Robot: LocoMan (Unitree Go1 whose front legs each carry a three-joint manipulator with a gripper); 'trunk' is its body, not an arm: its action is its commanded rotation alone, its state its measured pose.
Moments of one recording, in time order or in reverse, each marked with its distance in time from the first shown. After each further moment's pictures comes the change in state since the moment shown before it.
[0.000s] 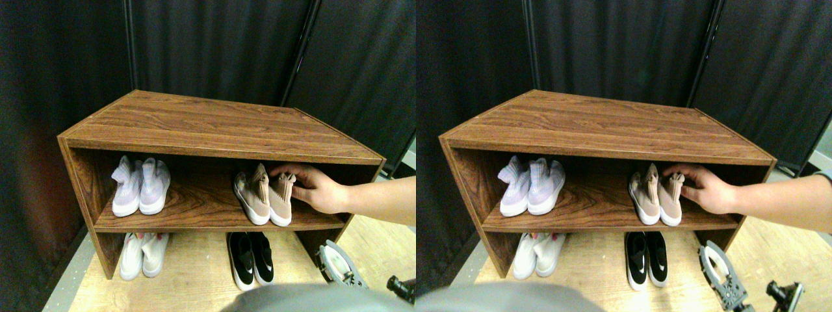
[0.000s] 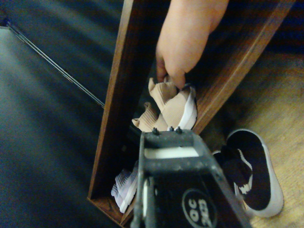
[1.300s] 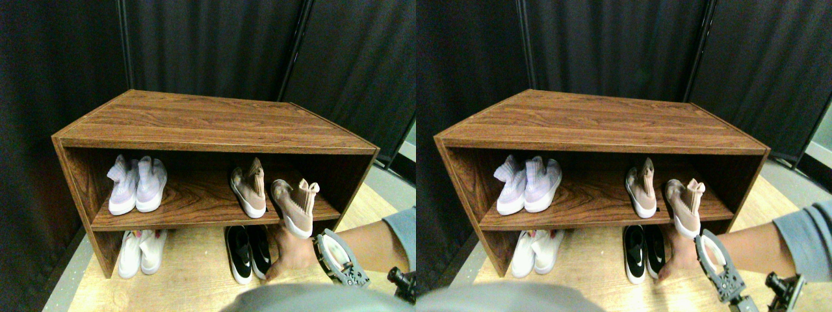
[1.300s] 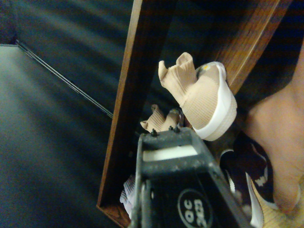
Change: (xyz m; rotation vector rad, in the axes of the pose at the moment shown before) right arm -0.003 0.010 -0.001 -0.020 -0.039 0.004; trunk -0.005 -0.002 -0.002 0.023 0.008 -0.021
